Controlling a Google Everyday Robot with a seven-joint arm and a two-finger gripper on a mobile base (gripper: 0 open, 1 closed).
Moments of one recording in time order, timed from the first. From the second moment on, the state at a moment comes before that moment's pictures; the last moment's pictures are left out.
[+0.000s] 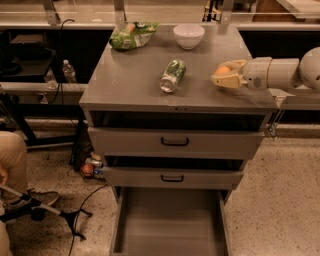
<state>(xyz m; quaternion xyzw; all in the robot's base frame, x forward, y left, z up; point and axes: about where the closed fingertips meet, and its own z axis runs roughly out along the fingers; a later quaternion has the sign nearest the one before) 0.740 -0.210 0.855 -0.42 0.69 0.22 0.55</state>
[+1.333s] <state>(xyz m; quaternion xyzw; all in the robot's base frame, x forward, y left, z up) 0.745 -0.224 0.860 -0.41 0.69 0.23 0.56</state>
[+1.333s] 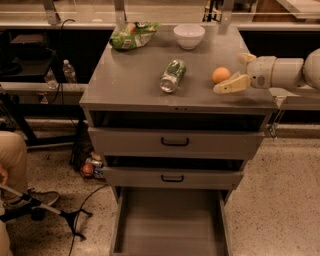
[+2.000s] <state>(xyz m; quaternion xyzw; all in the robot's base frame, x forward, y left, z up) 0.743 -0.290 0.891 -0.36 0.68 0.21 0.60</state>
